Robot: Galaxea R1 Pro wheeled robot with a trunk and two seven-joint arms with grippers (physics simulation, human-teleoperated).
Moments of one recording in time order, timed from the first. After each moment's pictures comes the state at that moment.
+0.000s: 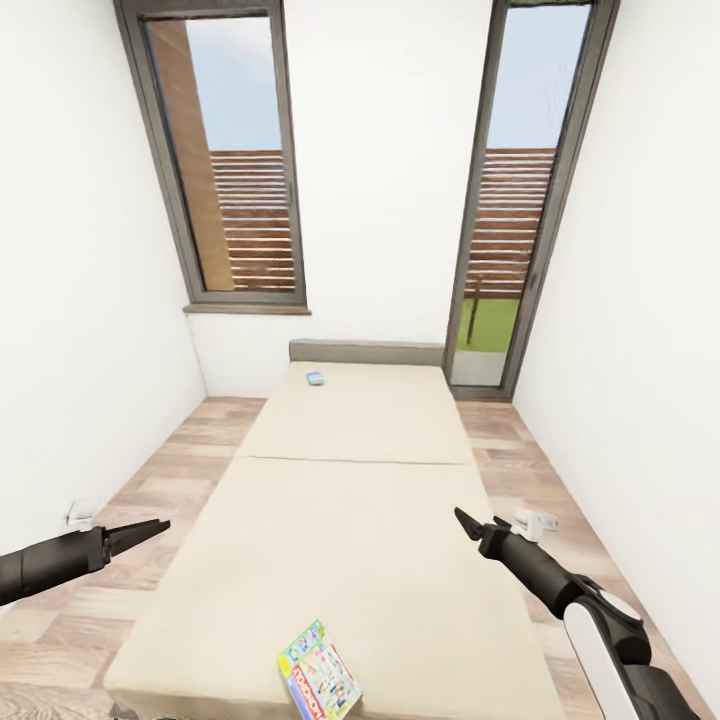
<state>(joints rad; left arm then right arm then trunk) -0.30 0.36 0.52 -1.41 0.07 0.90 -1.39 -0.18 -0.09 -0.07 -1.51 -0.49 0.45 0.25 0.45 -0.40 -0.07</state>
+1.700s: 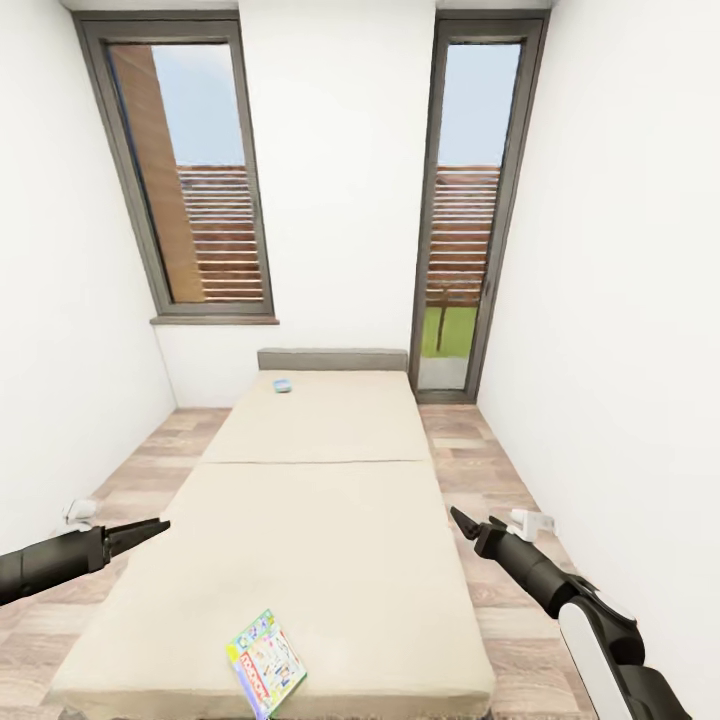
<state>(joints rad) -0.30 0.36 0.51 -1.41 0.07 0.89 -1.40 -0.18 -0.07 -0.07 -1.51 -0.48 0.45 0.25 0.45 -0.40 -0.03</state>
